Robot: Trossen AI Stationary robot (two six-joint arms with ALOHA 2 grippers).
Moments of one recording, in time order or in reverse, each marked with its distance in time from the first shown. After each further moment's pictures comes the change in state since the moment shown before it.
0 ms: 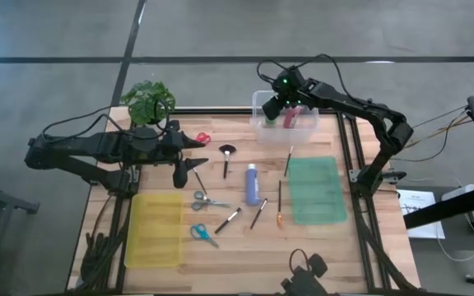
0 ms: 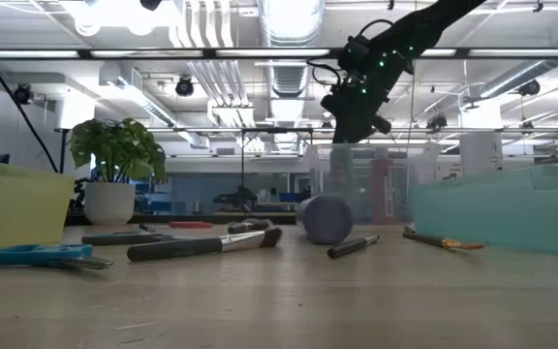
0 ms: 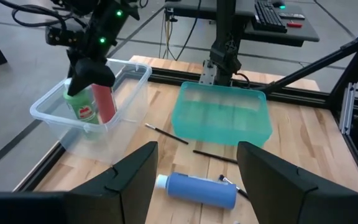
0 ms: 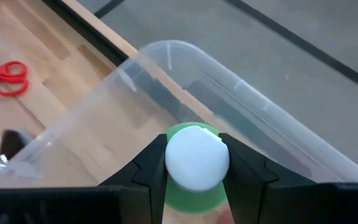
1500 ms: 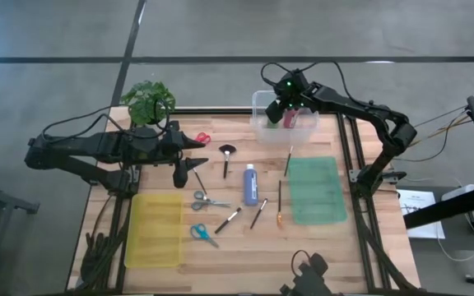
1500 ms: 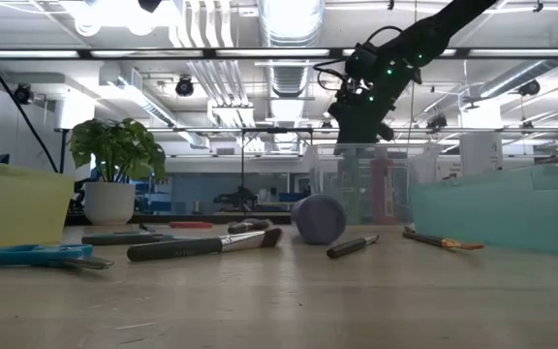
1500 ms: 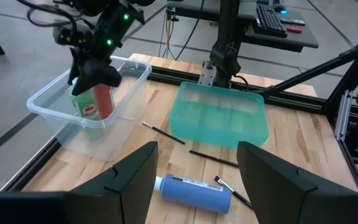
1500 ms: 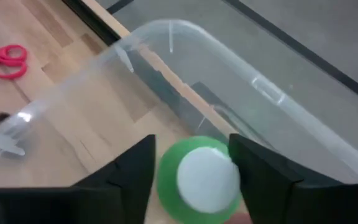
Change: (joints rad) left arm 0.000 0.000 0.000 0.000 0.000 -0.043; right arm -0.025 -0.030 -0.097 0.096 -0.045 -0.080
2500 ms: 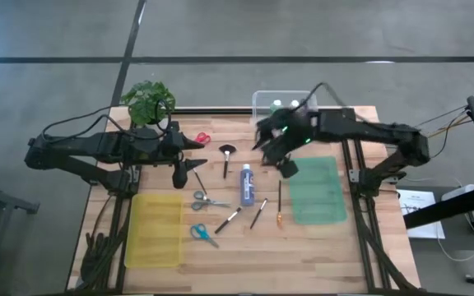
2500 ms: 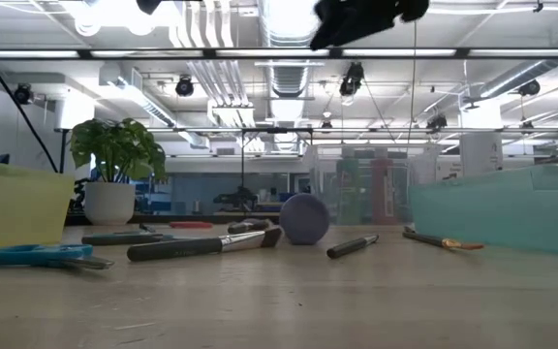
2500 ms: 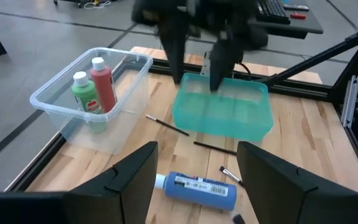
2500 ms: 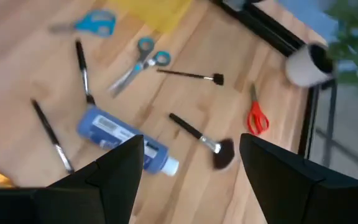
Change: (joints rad) left arm 0.000 0.000 0.000 -0.038 0.000 0.028; right arm 0.563 -0.161 0.179 -0.361 -0.198 -0.750
